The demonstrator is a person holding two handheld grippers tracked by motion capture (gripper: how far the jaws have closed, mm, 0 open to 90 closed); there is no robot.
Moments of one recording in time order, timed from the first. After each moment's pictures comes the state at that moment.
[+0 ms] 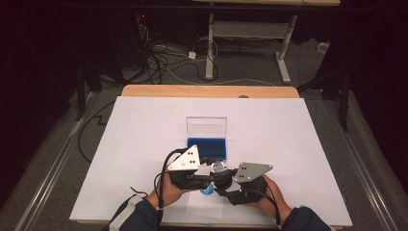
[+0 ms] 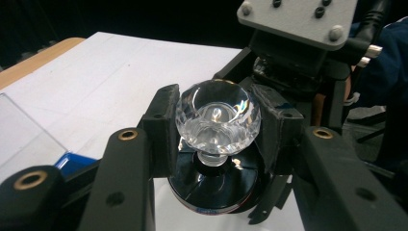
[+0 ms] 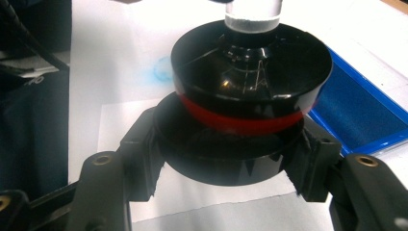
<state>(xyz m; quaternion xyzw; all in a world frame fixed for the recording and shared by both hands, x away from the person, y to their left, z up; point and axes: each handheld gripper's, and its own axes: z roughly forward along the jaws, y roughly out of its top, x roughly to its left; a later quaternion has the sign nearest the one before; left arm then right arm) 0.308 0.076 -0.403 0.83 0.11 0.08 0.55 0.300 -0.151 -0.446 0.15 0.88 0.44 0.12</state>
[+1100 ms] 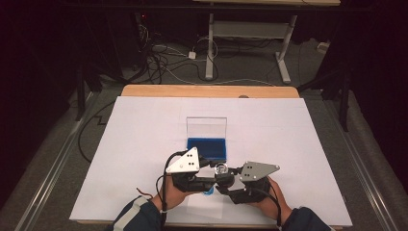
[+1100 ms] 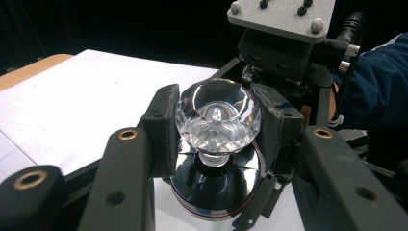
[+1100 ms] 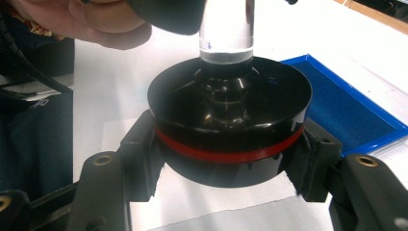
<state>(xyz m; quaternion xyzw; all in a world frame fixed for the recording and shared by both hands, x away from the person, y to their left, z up) 0.306 0.075 -0.413 0.80 0.11 0.05 0.59 0.298 -0.158 -0.444 0.16 0.86 0.48 0.12</state>
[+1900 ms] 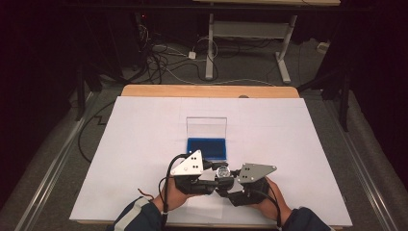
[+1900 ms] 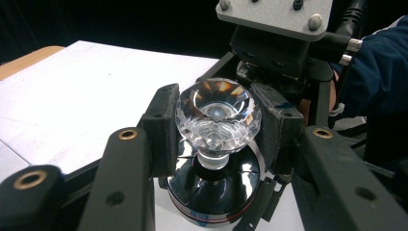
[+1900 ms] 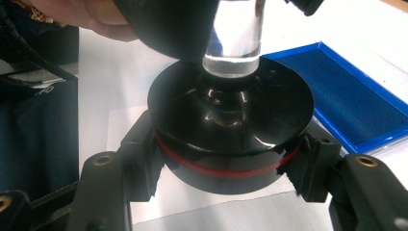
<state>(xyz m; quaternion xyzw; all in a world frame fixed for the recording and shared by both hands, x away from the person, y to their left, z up) 0.303 0.068 -0.416 0.81 0.10 0.06 0.57 0.296 -0.156 -0.448 0.16 0.87 0.46 0.11</state>
